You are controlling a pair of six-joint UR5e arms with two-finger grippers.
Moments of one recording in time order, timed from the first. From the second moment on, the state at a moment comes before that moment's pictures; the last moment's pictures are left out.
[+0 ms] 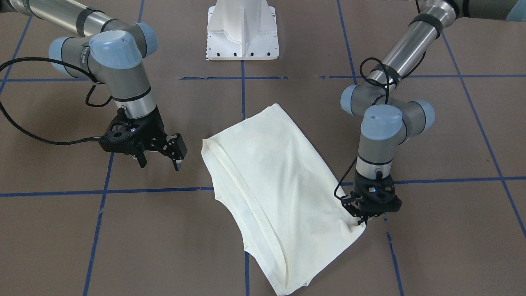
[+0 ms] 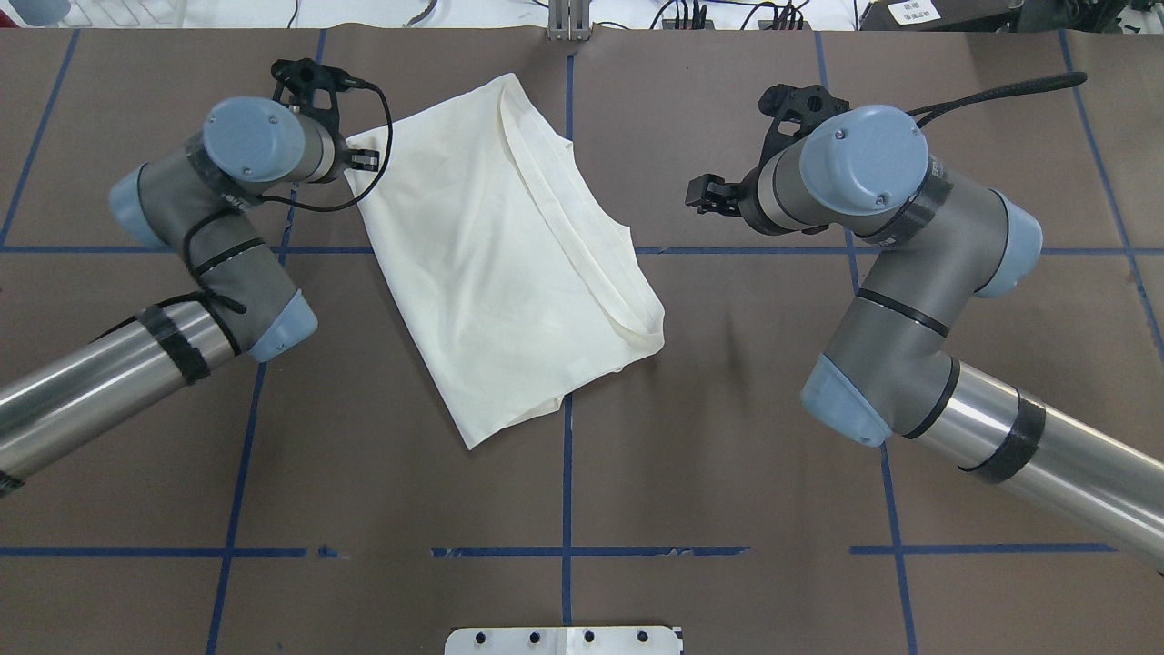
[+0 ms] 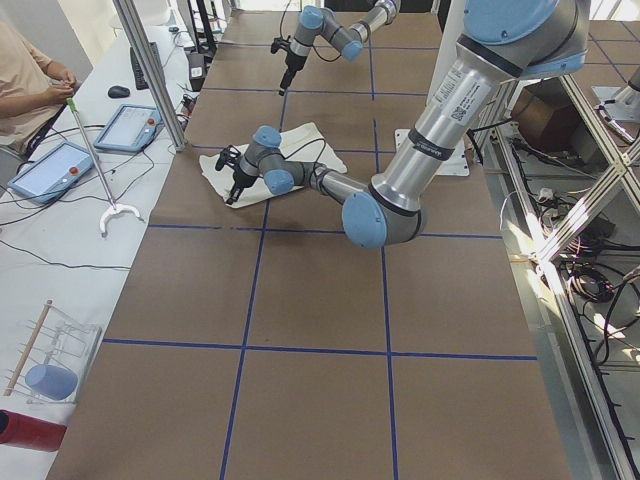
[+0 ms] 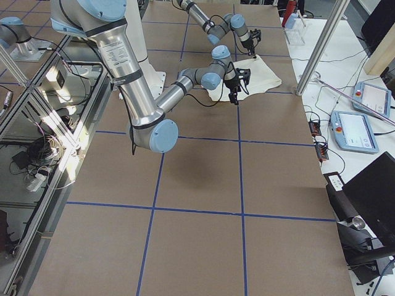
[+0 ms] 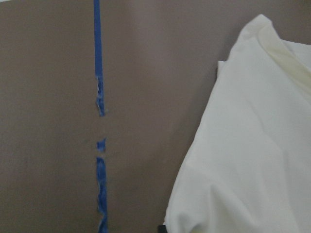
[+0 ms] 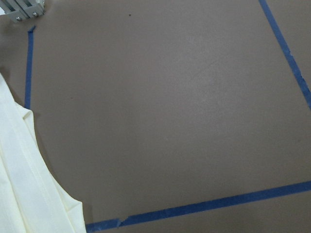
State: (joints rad) left arm -0.82 -2.28 -1.07 -2.25 -1.58 -0.90; right arm 0.71 -1.06 1.71 -1.31 1.70 1.32
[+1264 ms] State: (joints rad) left arm -0.91 -2.10 -1.24 -2.43 -1.76 -0.79; right arm 0.62 -0.78 1.35 -1.15 1.63 1.54
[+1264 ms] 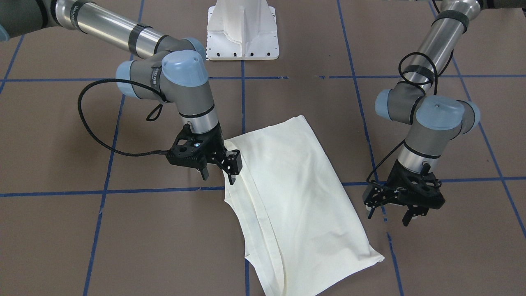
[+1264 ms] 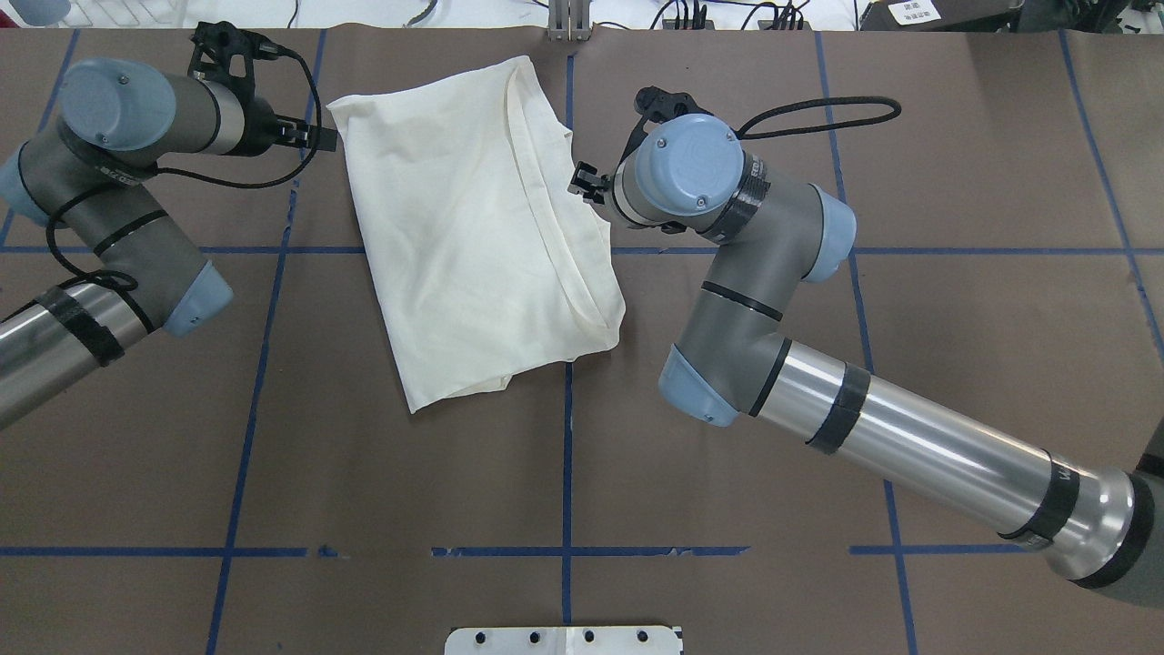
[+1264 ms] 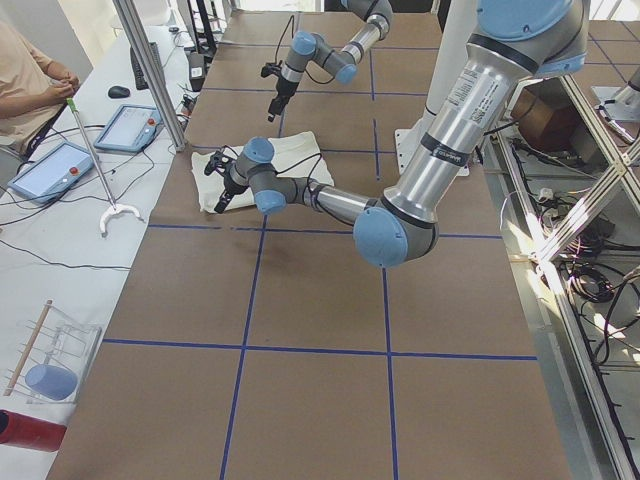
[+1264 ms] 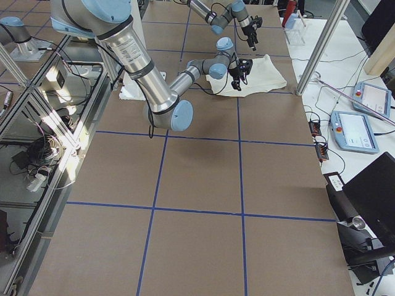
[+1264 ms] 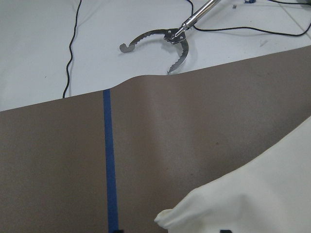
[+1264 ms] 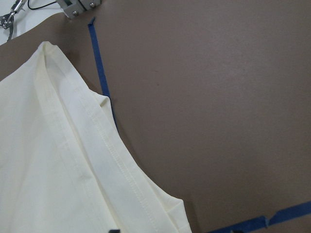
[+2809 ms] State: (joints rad) left arm -0.90 -2.09 -1.24 -2.43 -1.76 -0.80; right arm 0.53 -0.75 1.23 -1.14 1.51 1.53
